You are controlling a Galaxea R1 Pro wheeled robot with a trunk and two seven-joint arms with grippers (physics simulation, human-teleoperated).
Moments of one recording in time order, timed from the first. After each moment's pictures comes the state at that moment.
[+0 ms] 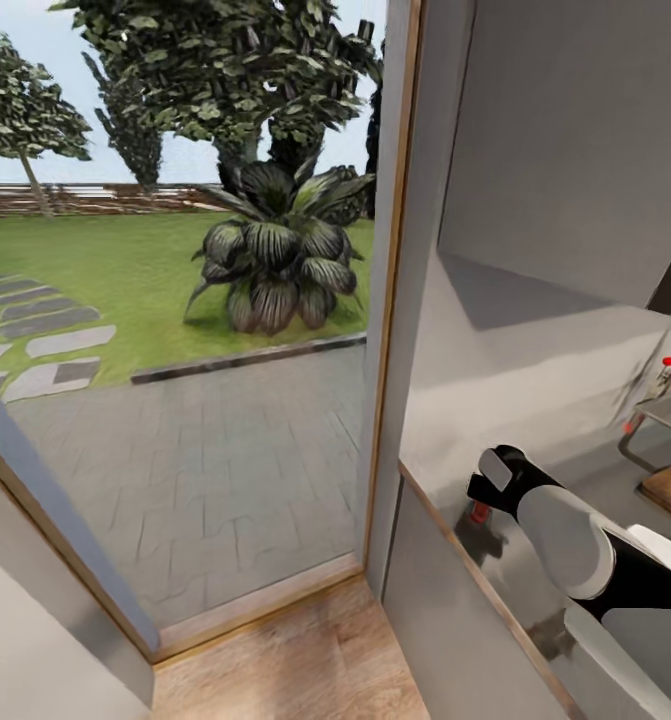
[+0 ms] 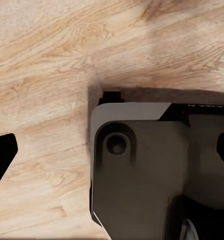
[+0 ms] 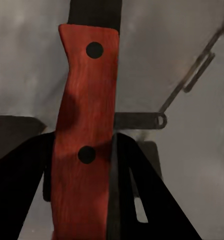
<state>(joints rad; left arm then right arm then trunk) -0.40 0.02 -0.03 0.08 0.07 0.03 0.01 -1.13 -0.06 -0.55 -0.17 0.06 0.60 -0.47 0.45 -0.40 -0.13</state>
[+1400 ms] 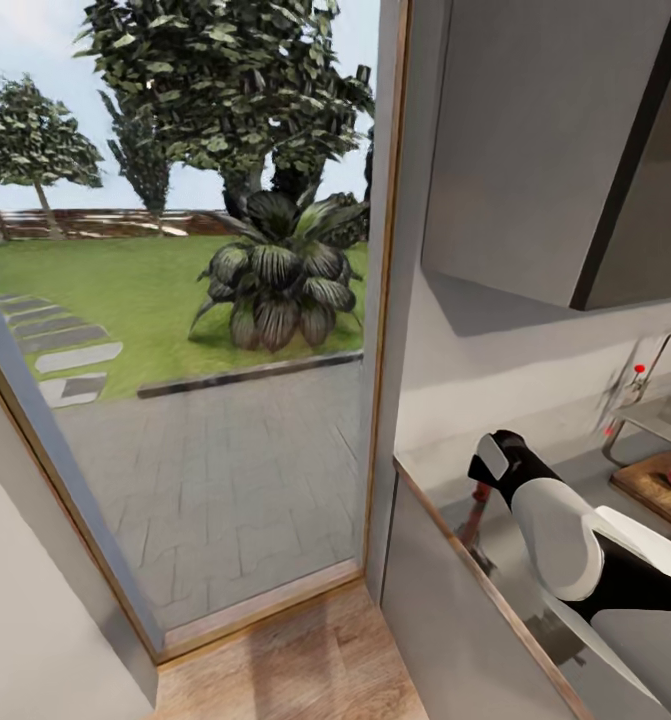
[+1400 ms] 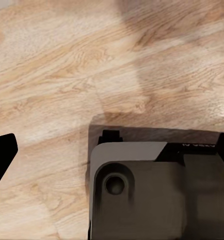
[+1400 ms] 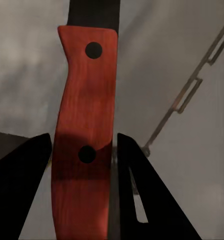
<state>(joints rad) -0.40 0.02 -0.03 0.07 0.07 -0.06 0.01 -1.13 -0.02 -0.55 -0.30 0.06 0.60 -0.48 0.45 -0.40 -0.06</state>
